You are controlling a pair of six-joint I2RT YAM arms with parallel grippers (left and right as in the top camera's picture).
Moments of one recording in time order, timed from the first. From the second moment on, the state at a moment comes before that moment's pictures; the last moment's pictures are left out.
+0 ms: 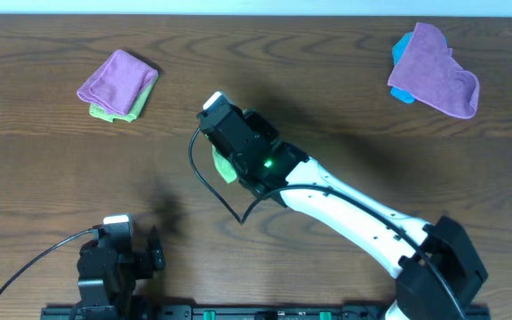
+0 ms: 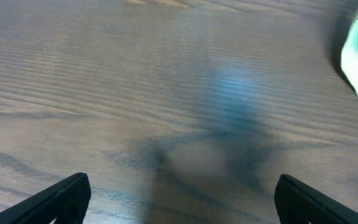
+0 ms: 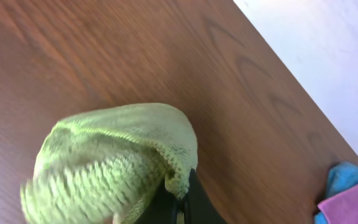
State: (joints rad) left arm 0.03 0.01 0.28 -0.95 -0.04 -0.05; right arm 0.86 1.77 1.38 -0.47 0.51 -0.13
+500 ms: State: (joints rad) left arm 0.03 0.01 0.28 -0.94 -0.04 -0.05; right arm 0.55 1.79 1.38 -0.38 0.61 -0.11
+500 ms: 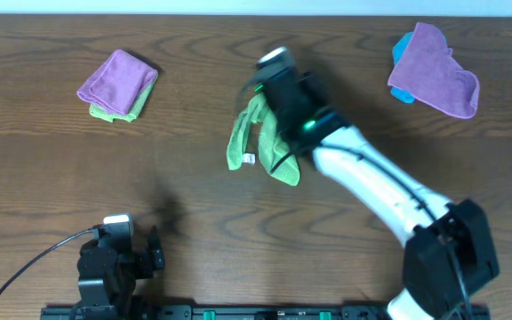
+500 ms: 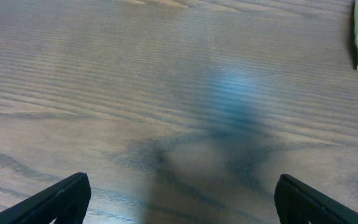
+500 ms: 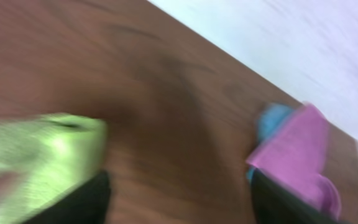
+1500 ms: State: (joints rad) left arm 0.03 0.01 0.28 -0.94 -0.04 -0.05; right arm 0.44 1.94 1.38 -0.39 0.17 -0.09
